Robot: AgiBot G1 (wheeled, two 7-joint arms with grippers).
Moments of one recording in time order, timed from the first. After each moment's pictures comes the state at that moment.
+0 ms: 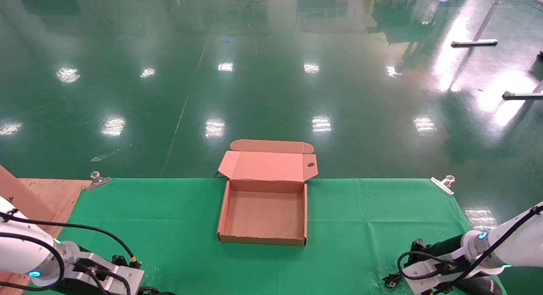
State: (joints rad) left arm -1.53 1.01 0.82 -0.48 1.99 1.30 0.35; right arm 1.63 -1.14 -0.72 0.02 -1.93 -1.07 -1.00
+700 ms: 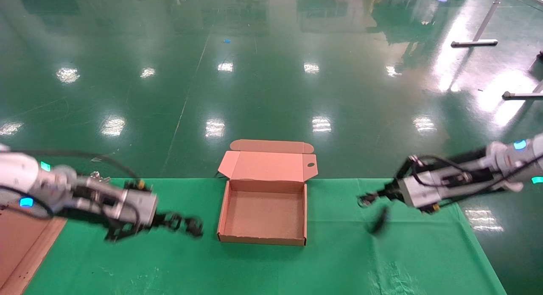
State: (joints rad) left arm -1.69 0.96 0.76 -0.86 1.96 1.40 0.11; right arm 1.90 -1.12 -0.65 0.09 -1.84 -1.29 -0.95
